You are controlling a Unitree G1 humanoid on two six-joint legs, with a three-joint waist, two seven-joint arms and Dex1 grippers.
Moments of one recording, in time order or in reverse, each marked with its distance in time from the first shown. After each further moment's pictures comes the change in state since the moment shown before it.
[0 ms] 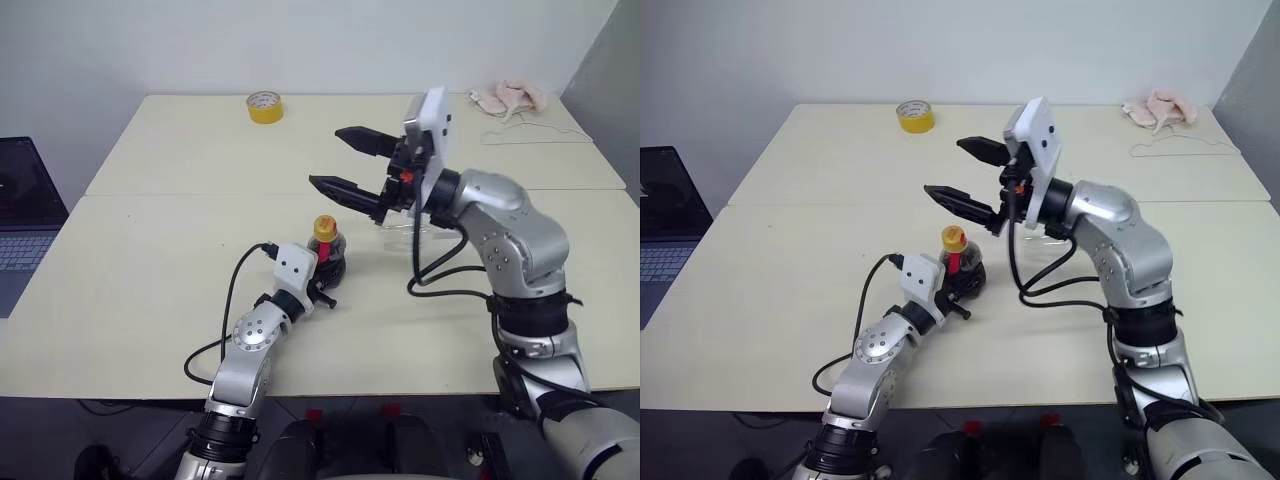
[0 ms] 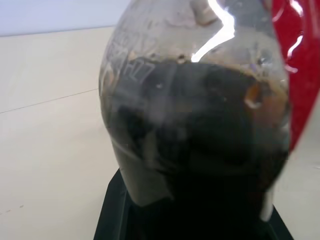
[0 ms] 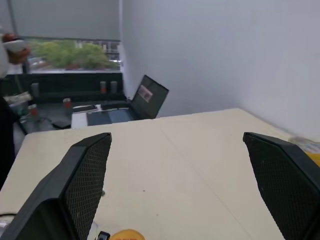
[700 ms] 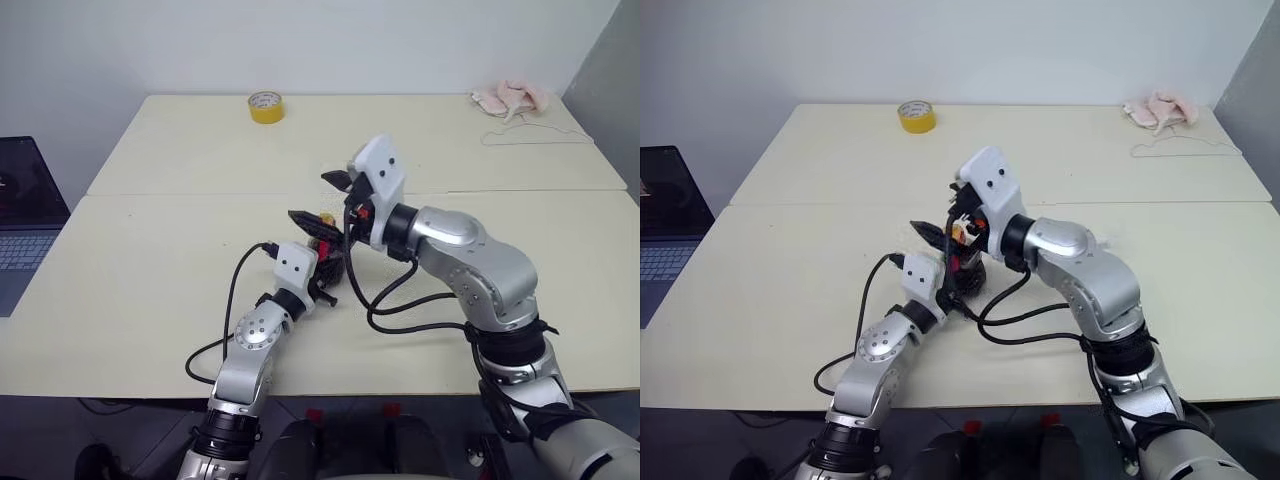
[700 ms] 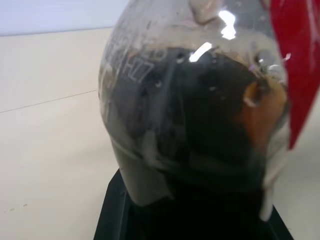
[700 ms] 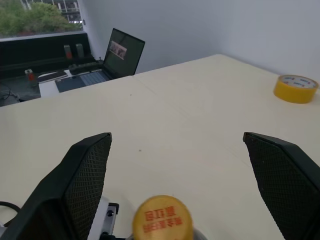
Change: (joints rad) left arm -0.008 -0.008 0.000 0.015 0.000 -0.007 0.020; right arm 0.042 0.035 0.182 -0.084 -0.070 0.136 -0.209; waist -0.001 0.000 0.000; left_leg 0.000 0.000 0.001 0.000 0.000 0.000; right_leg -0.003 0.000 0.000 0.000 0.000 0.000
